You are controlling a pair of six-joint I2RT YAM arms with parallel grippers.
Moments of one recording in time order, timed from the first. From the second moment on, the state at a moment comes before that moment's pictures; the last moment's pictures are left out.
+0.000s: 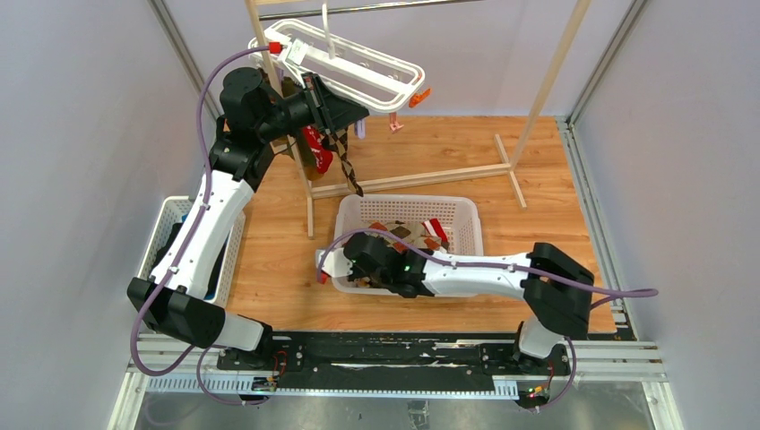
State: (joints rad) left arm -0.30 1.40 1.58 -0.12 0.74 -0.59; right arm 1.22 1.67 1.08 -0.12 0.38 -0.78
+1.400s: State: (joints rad) left arm -0.30 1.40 1.58 -0.13 0.76 -0.58; right arm 1.08 1.44 0.79 0.26 0.12 -0.18
